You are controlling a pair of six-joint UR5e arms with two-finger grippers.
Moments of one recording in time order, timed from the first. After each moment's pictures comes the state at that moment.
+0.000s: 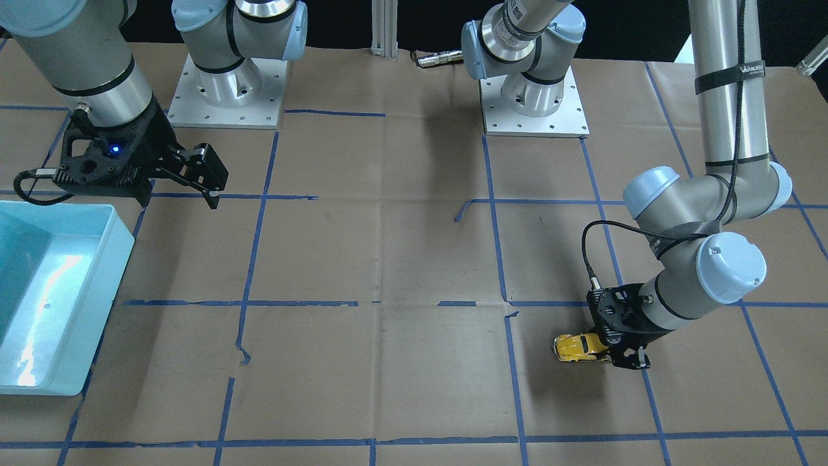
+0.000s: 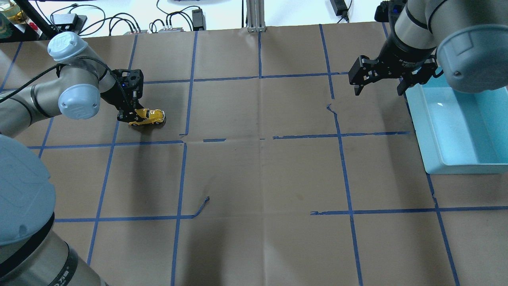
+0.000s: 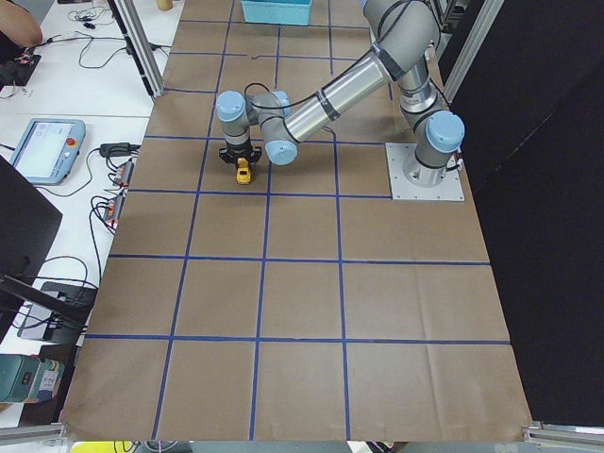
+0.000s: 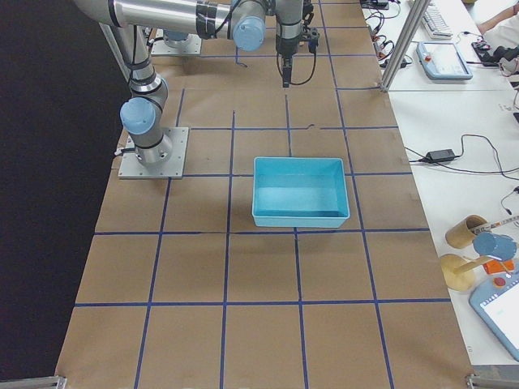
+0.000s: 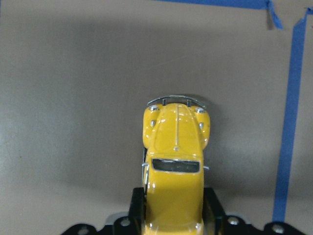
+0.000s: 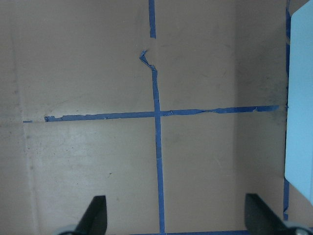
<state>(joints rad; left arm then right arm) -1.29 -2.09 -1.70 -0.94 1.47 1.76 1.52 -1.54 1.67 -1.74 -1.55 -0.01</state>
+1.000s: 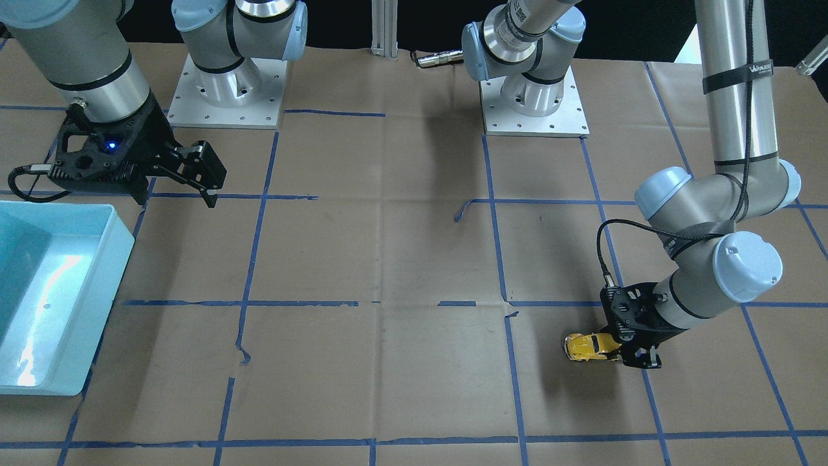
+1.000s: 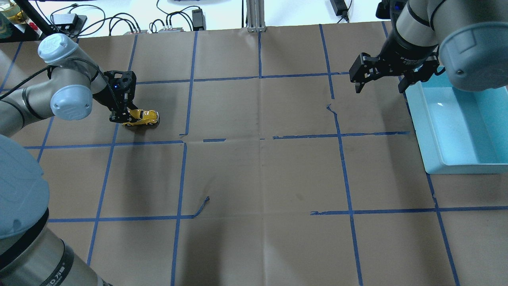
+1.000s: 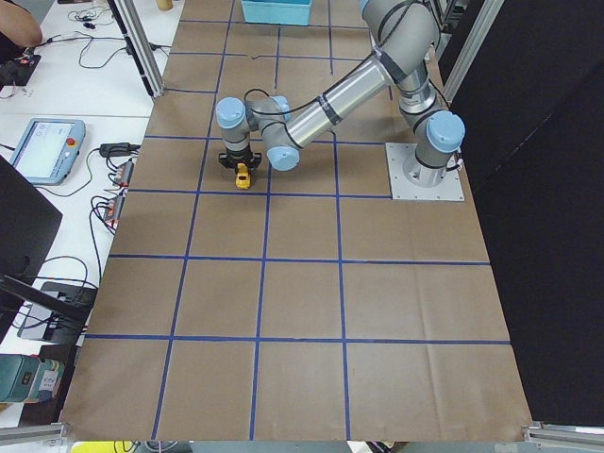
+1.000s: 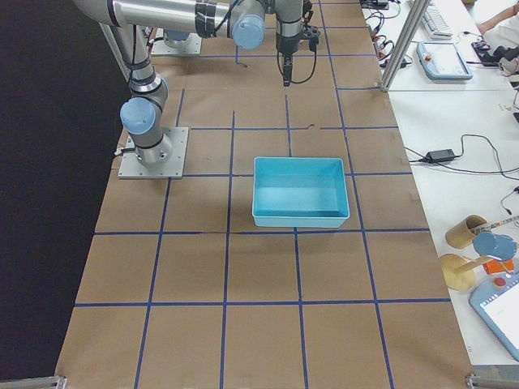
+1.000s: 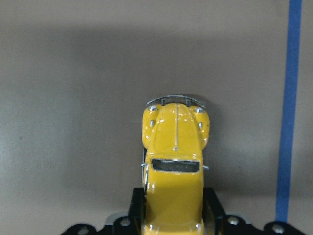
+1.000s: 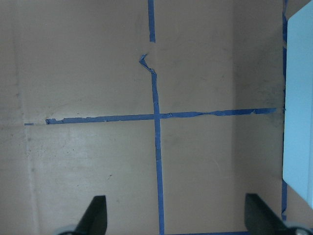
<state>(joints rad) -1.26 -2.10 -1.69 -0.94 1.46 1.83 1.52 -1.55 1.66 -1.74 -1.55 -0.01</state>
